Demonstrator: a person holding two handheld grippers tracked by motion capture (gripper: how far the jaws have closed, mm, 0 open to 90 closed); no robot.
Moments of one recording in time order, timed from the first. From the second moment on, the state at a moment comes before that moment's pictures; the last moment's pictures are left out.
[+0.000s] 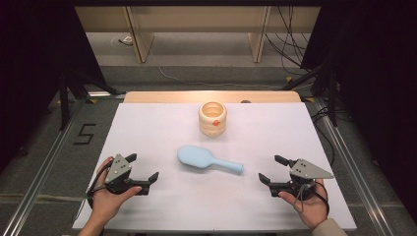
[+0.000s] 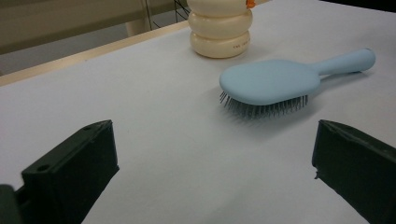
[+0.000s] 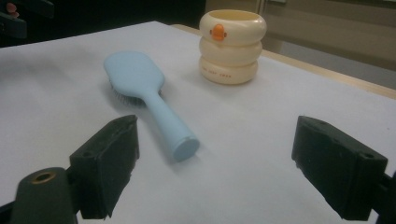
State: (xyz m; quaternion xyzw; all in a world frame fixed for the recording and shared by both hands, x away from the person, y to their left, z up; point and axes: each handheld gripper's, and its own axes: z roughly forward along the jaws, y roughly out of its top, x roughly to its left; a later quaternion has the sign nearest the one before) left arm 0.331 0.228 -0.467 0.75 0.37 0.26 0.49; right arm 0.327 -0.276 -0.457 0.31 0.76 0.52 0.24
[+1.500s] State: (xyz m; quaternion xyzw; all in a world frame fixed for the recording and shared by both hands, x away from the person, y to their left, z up) left arm 0.331 0.225 -0.467 0.75 0.36 0.26 0.49; right arm 0.360 -0.237 -0.450 0.26 0.79 0.51 0.23
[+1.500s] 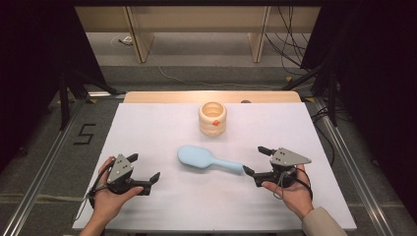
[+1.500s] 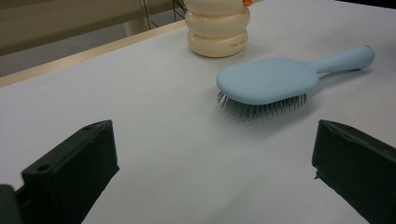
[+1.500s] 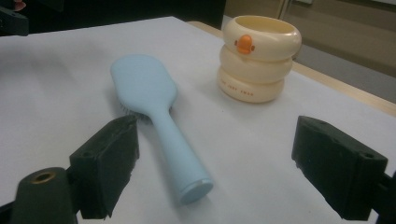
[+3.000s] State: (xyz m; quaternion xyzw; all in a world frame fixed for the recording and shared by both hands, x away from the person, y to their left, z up) left arm 0.332 0.224 -0.467 0.75 0.36 0.26 0.49; right arm 0.396 -0.183 -0.445 0.21 0.83 0.47 0.19
